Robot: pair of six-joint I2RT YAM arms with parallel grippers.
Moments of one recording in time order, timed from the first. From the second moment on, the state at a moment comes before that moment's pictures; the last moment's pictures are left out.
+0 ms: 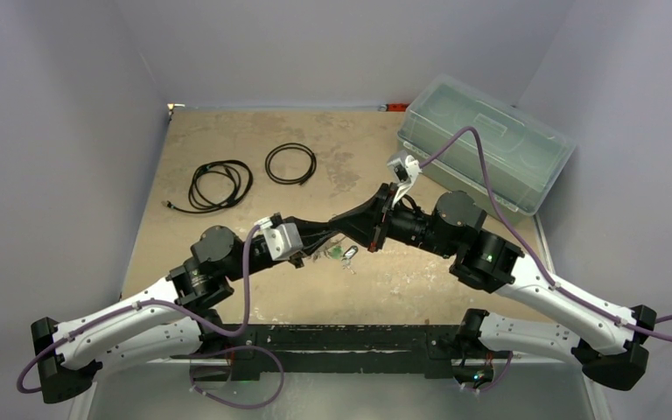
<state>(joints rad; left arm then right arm) -1.03 0.75 0.69 0.25 0.16 0.20 1.02 0.93 1.03 -0.07 -0.15 0.52</state>
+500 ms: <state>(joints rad) -1.03 0.76 0.69 0.26 0.17 0.20 1.02 0.91 1.02 -0.07 -0.11 0.57</state>
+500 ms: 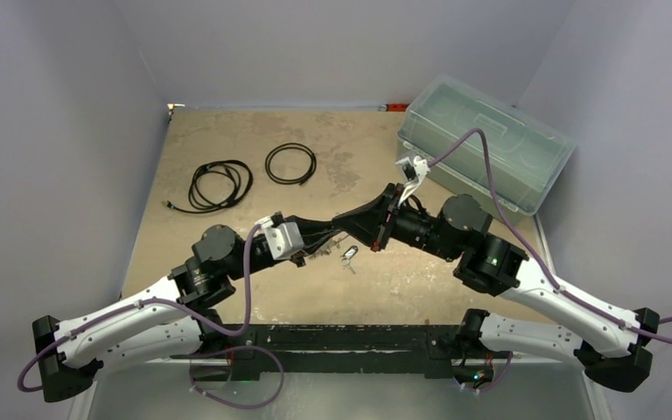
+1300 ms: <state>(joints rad) -1.03 0.83 0.95 -0.24 0.40 0.16 1.03 0.81 1.06 -0.09 -0.02 0.24</state>
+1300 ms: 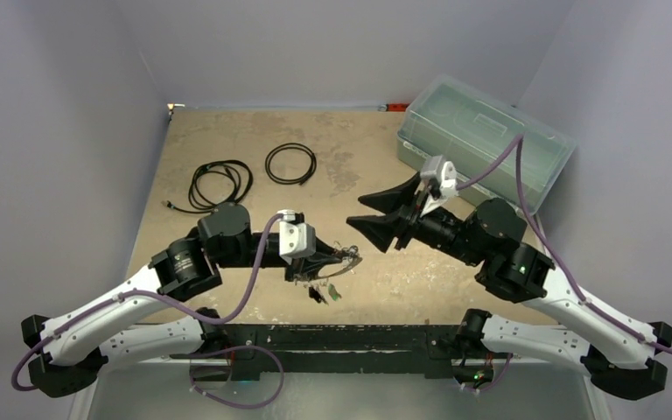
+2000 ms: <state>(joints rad) -1.03 0.94 1.16 -0.78 0.82 0.22 1.04 0.64 0.76 0.03 -0.62 -0.23</state>
